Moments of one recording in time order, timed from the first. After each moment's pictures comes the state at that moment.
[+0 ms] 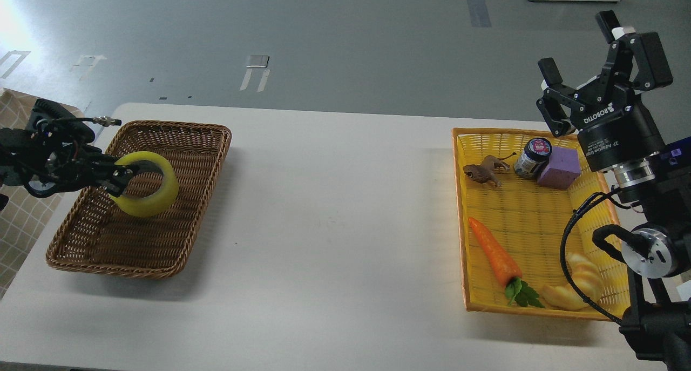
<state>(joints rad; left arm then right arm) -0.79 0.90 -0.38 -0.89 2.14 -0.26 -0.45 0.21 -0.09 1.59 1.53 -0.99 0.36 0.13</state>
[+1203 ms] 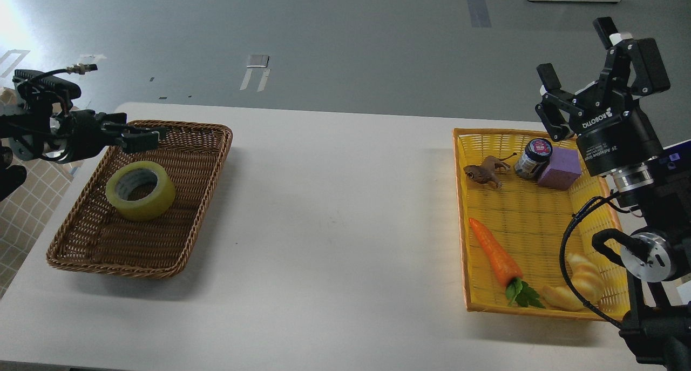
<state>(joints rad) -0.91 0.84 -0.39 -0.80 1.73 -0.19 -0.49 0.21 -0.10 1.59 1.54 -0.99 0.36 0.13</state>
